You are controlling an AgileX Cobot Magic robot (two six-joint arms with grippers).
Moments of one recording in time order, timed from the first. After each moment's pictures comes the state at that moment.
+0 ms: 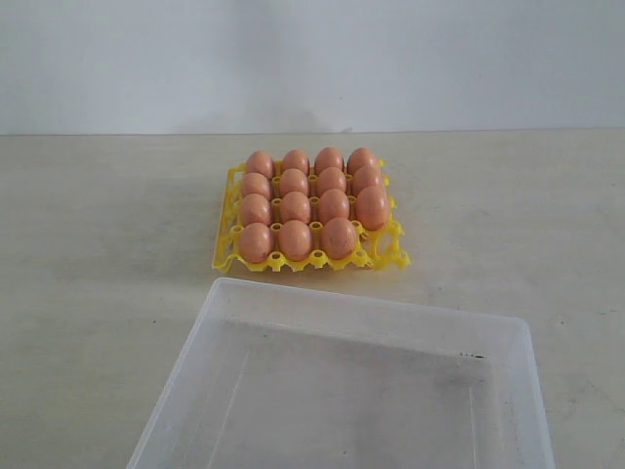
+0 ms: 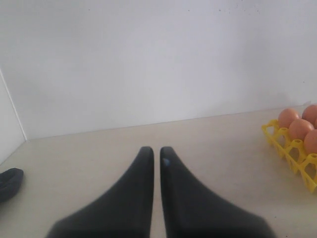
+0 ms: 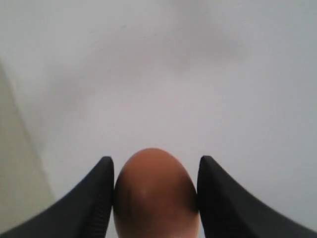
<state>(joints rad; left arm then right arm) 0.04 0.00 0.00 -0.14 0.10 0.26 0.24 1.57 -1.73 0.15 0.52 -1.17</state>
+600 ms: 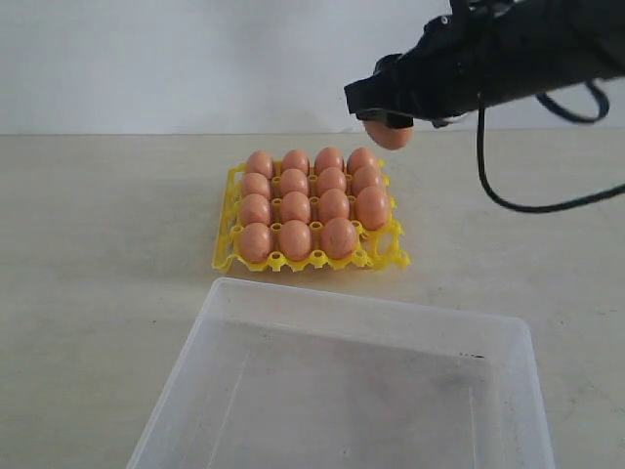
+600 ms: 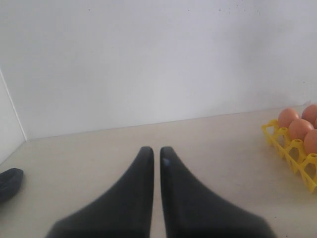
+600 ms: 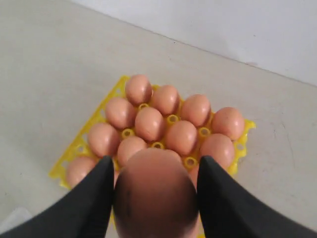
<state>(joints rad) 0.04 0.00 0.00 -0.14 0.10 0.26 0.28 1.56 -1.12 0.65 0.28 -0.61</state>
